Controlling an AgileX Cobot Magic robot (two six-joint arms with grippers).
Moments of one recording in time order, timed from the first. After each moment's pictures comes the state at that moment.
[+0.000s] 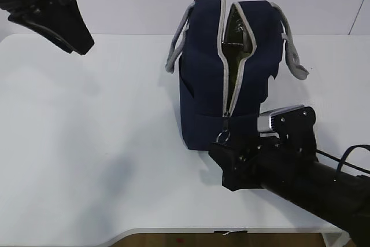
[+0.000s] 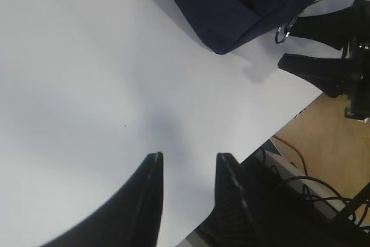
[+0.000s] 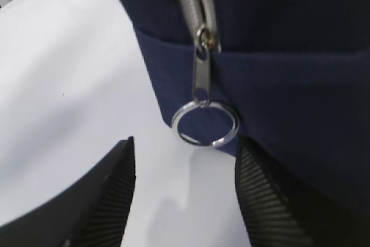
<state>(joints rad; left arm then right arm) -0.38 1.61 -1.56 -0.36 1.24 0.26 0.50 1.85 -0.41 -0.13 -1.01 0.28</state>
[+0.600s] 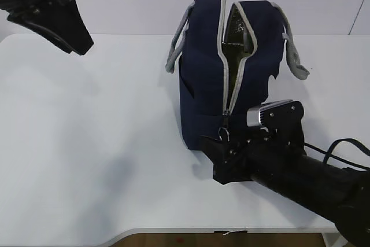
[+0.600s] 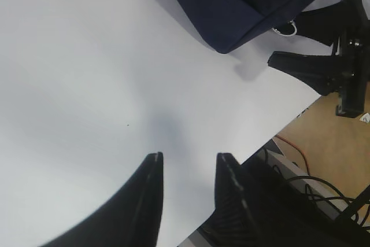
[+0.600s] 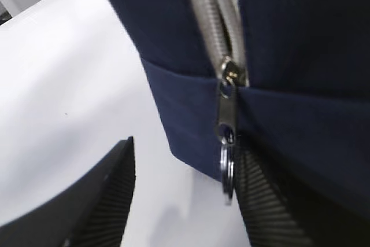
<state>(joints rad) -0.38 1.61 -1.56 -0.35 1.24 0.26 0.50 1.90 -0.48 -0.15 -1.03 0.28</state>
